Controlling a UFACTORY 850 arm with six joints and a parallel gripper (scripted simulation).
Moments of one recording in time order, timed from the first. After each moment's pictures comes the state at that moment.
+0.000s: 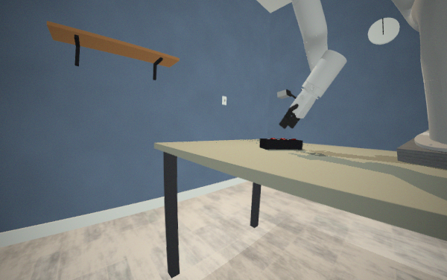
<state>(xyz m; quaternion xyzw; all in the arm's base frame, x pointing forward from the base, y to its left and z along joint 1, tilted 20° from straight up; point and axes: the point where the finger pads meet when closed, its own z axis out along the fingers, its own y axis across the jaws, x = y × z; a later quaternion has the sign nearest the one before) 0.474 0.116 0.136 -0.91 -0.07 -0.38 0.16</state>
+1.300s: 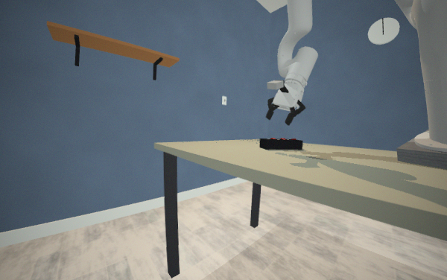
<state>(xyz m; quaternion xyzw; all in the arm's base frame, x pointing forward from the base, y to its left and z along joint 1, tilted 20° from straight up) 0.471 0.173 0.176 -0.61 -0.70 -0.36 0.10</state>
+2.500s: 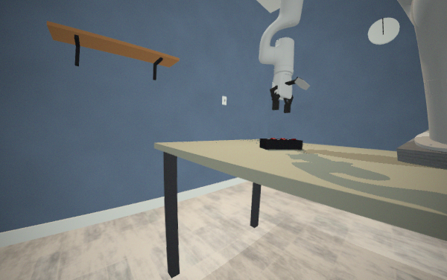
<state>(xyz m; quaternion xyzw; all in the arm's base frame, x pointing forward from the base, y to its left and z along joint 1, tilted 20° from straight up) 0.503 0.086 0.205 0.02 -0.98 -0.18 -0.07</state>
